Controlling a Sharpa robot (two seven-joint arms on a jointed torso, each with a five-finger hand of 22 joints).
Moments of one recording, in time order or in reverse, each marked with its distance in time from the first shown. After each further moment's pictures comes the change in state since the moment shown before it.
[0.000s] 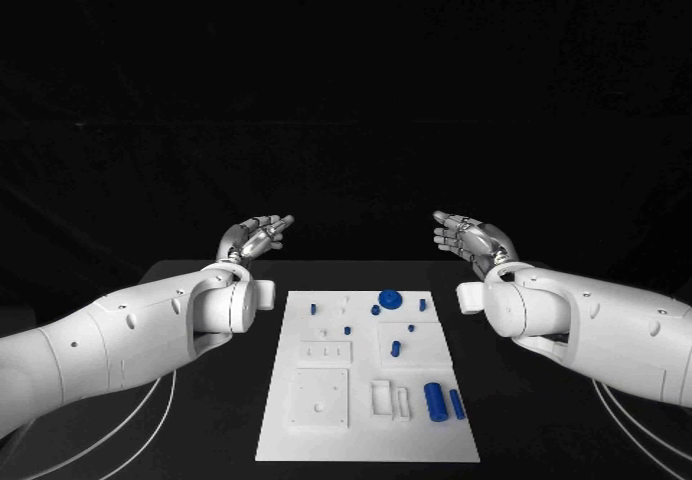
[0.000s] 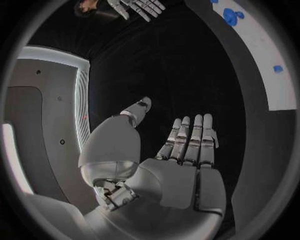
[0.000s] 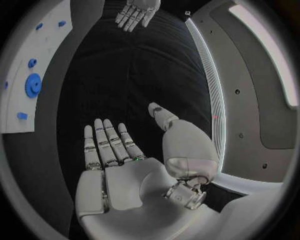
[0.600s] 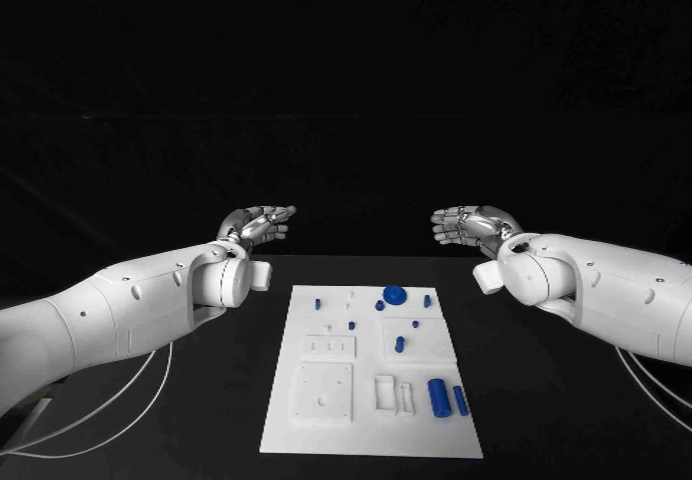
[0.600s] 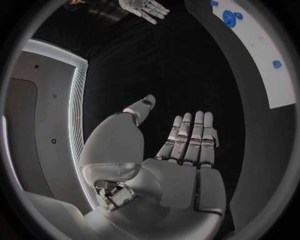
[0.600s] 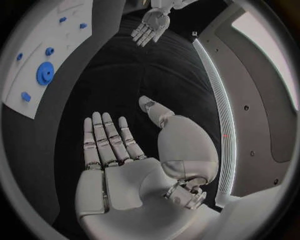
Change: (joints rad) left arm 0.049 0.019 -0.027 -0.100 0.002 0.163 -0.093; left_hand 0.059 0.022 -0.006 -0.009 0.008 0.058 0.027 0.035 0.029 0.085 0.034 0.022 0.011 0.073 0.015 0.045 0.033 0.000 0.032 -0.005 0.038 0.024; right arm 0.076 0.067 -0.037 -0.211 -0.184 0.260 -0.183; right_hand 0.151 -0.023 0.075 -0.111 0.013 0.135 0.010 0.089 0.051 0.159 0.012 0.031 0.011 0.138 0.005 0.078 0.040 0.054 0.151 0.000 0.021 0.125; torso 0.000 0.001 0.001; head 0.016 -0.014
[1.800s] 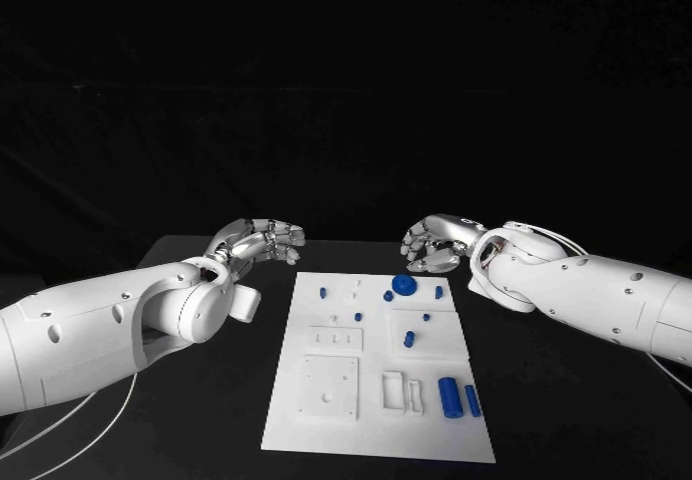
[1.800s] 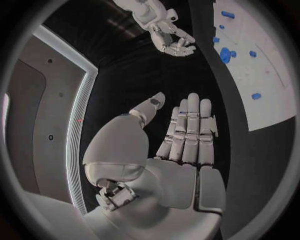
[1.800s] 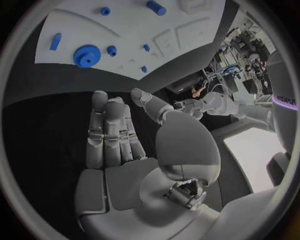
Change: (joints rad) left arm 0.033 -0.222 0.000 0.405 -0.114 0.079 -0.009; left_hand 0.038 0.078 0.013 -0.221 0.092 0.280 0.024 -0.001 0.030 0.366 -0.018 0.041 0.024 0.413 -0.132 0.287 0.143 0.025 0.308 -0.131 0.286 0.000; right arm 0.020 0.016 0.007 0.078 -1.139 0.003 -0.048; right_hand 0.136 -0.076 0.076 -0.091 0.066 0.371 -0.001 0.057 0.020 0.395 -0.162 0.044 0.131 0.682 -0.261 0.611 0.462 0.110 0.814 -0.215 0.379 0.141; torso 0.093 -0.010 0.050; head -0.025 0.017
